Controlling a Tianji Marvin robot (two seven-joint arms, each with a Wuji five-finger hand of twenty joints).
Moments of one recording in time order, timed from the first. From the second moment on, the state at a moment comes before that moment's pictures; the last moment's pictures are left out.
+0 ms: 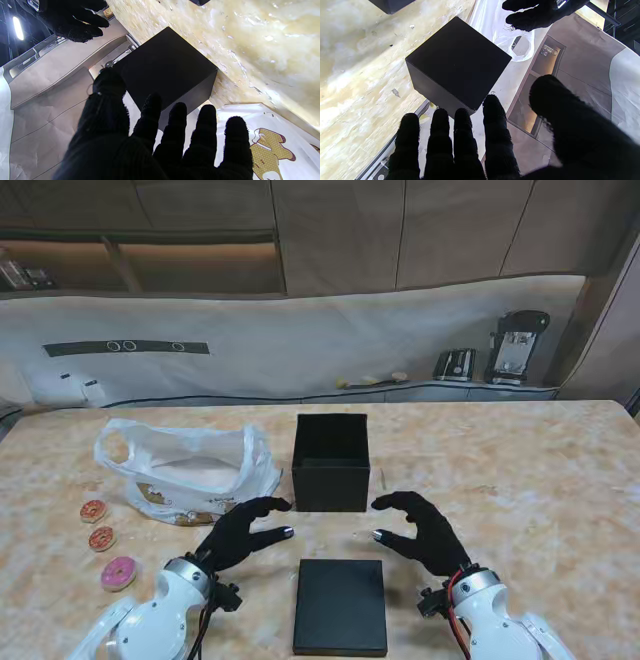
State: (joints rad) left arm 1.78 -1.13 -1.23 -1.73 0.32 -0.10 0.04; right arm -1.84 -1.14 1.27 -1.73 -0.37 -0.20 -0.16; left_hand 0.96 -0.21 0.00 -0.03 0.49 0.22 0.44 0.41 0.45 0.26 0.31 0.36 0.35 0.30 0.29 0.40 0.01 0.34 0.64 0.39; right_hand 0.43 -0.56 0.93 -0.07 0.50 0.02 0.58 0.37 0.37 0.14 0.60 0.35 0.34 0.09 0.49 0.40 0.09 0.19 0.82 0.58
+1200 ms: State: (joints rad) left arm 1.88 -1.12 -1.41 -1.91 0.51 -0.15 0.02; right arm -1.83 -1.14 1.27 -1.73 -0.36 -0.22 -0.18; left_hand 1.00 -0.21 0.00 -0.03 0.49 0.22 0.45 0.41 0.45 0.26 0.34 0.38 0.38 0.30 0.34 0.42 0.04 0.35 0.74 0.44; right_hand 0.43 -0.56 0.93 -0.07 0.50 0.02 0.58 0.37 0.37 0.14 0.60 0.35 0.34 0.09 0.49 0.40 0.11 0.16 0.82 0.57
